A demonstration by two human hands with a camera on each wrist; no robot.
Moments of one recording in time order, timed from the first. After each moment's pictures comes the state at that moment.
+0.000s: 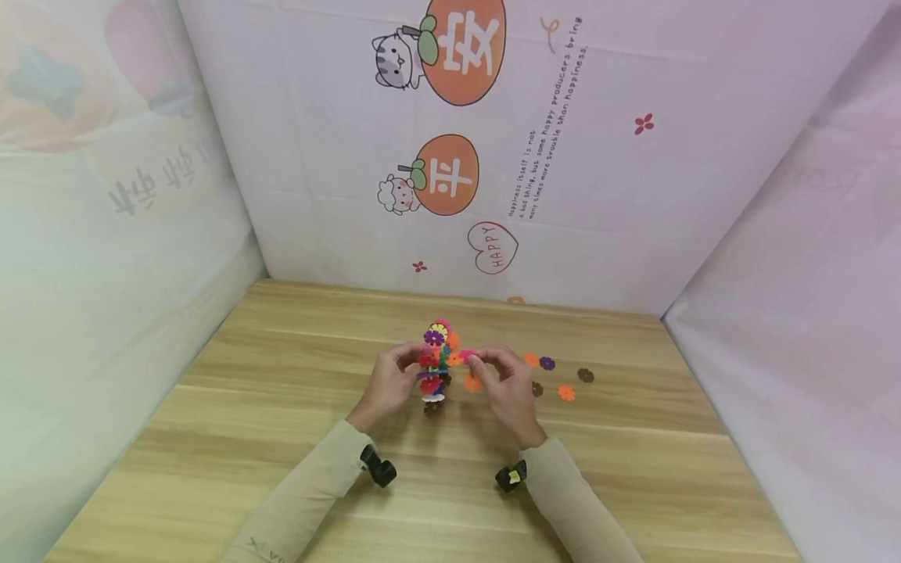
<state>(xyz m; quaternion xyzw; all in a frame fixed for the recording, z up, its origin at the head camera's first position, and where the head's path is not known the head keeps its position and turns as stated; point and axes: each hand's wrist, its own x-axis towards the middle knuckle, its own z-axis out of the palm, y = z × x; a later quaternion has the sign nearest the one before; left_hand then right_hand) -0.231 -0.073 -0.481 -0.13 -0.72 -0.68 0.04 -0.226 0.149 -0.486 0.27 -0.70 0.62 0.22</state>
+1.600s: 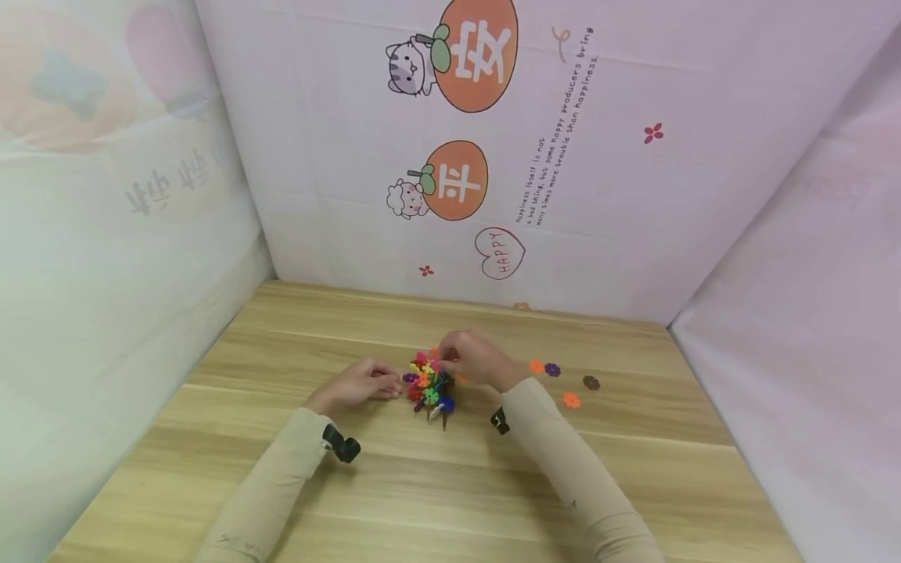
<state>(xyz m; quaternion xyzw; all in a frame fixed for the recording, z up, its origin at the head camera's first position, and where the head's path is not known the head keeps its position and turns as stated) -0.249 -0.161 -0.492 -0.13 -0.78 -0.58 -0.21 -0.297 0.111 -0.439 0.38 -0.89 0.23 -0.04</state>
